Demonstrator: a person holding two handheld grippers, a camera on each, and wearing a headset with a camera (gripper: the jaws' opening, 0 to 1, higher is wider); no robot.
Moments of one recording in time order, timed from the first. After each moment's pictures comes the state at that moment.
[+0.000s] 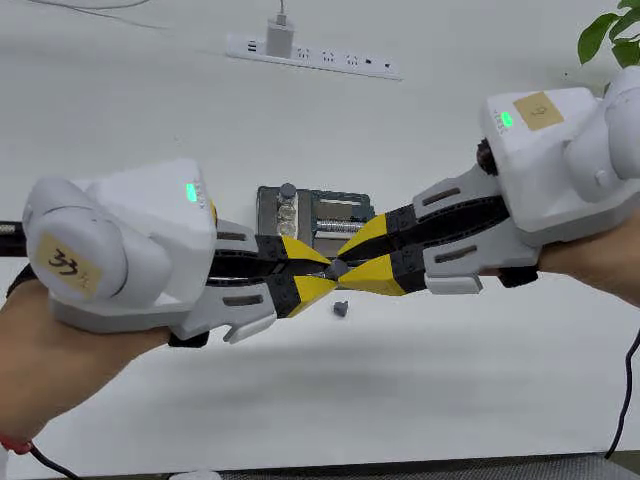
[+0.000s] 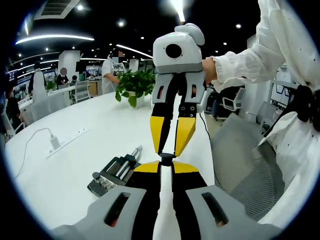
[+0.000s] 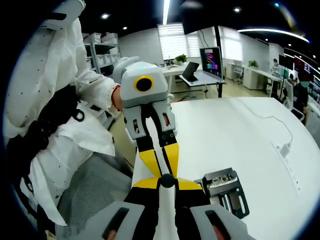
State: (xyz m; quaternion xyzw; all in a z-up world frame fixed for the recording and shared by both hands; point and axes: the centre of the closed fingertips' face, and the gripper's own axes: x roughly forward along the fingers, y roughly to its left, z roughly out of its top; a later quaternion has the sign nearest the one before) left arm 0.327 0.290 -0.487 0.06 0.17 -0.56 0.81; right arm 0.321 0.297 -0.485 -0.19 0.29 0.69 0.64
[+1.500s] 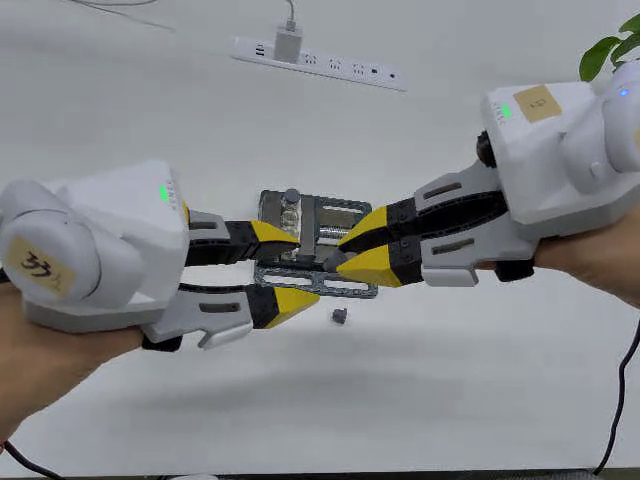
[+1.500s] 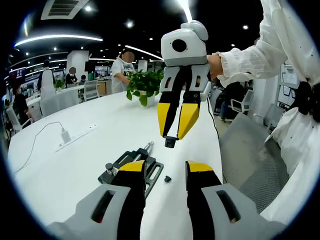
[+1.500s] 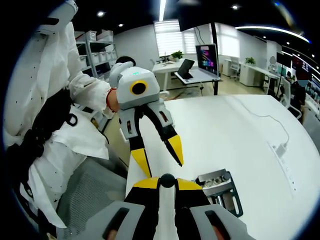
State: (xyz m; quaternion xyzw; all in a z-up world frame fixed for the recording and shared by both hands) left arm 0.339 0.322 -0.495 0.05 0.16 -0.53 0.83; right arm 0.340 0.305 -0.480 -0.21 0.31 0.67 0.65
